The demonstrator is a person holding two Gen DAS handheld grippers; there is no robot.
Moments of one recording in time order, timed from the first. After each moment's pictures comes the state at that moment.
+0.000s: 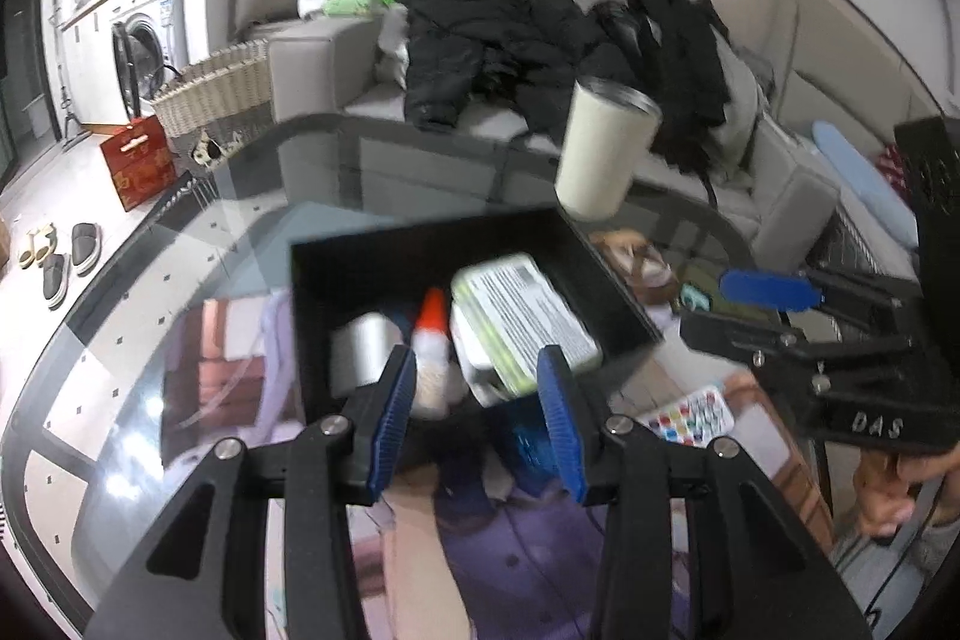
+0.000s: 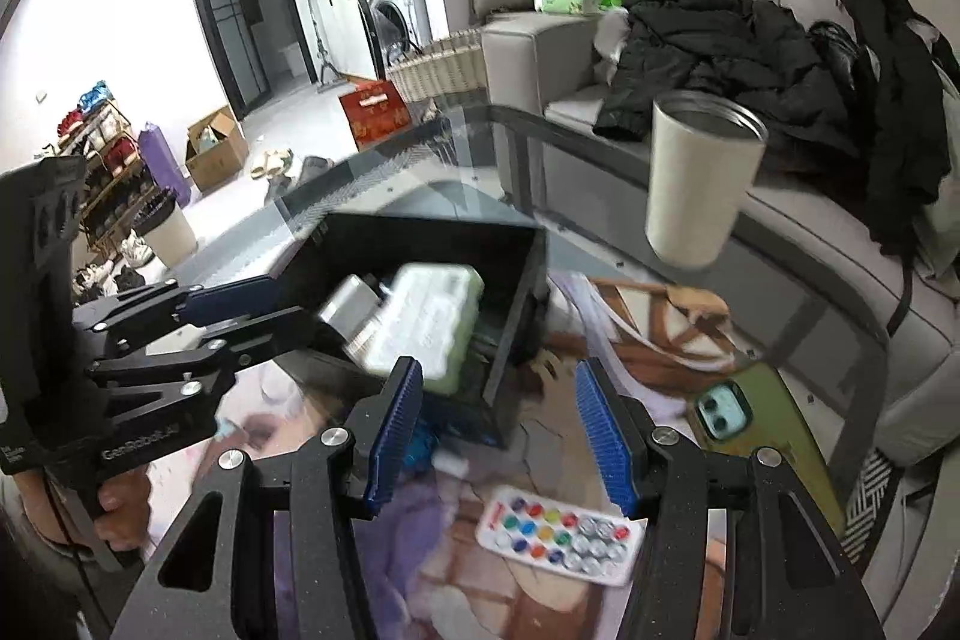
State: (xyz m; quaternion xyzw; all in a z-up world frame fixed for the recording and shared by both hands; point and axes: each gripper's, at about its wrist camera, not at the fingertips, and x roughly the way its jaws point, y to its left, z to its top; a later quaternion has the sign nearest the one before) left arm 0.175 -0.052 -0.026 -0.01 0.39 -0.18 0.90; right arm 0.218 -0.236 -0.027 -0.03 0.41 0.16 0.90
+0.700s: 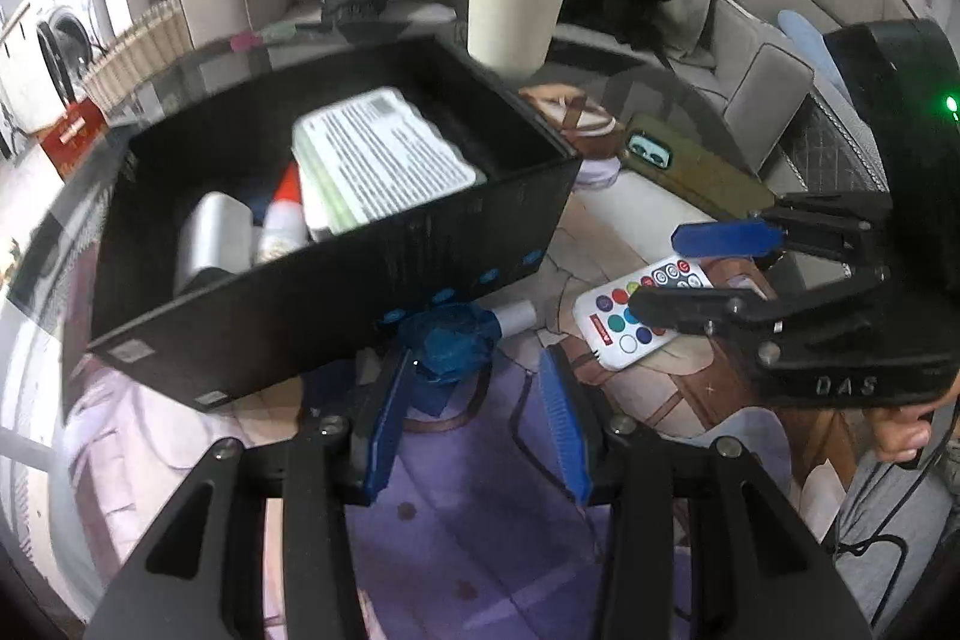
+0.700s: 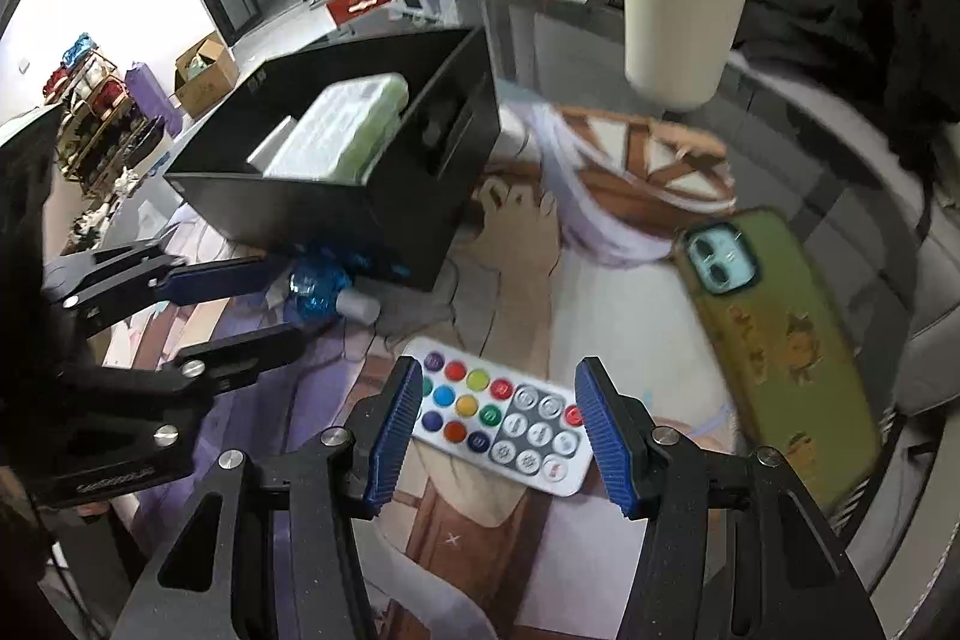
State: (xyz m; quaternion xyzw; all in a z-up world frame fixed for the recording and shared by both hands) left arm 0.164 -0.113 -0.078 0.05 0.47 -0.24 0.85; right arm 0.216 -0.273 -0.103 -0.04 0.52 0.17 0.84
